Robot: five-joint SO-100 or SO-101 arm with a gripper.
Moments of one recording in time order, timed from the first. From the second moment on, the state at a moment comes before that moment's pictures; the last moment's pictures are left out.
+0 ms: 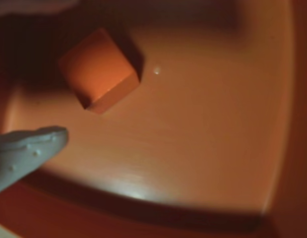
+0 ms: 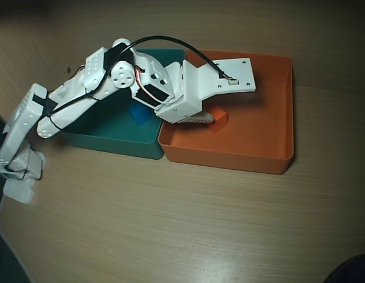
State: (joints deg) arm -22.4 31.8 7.7 72.9 -76.4
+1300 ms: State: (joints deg) arm 0.8 120.7 103.1 72.9 -97.4
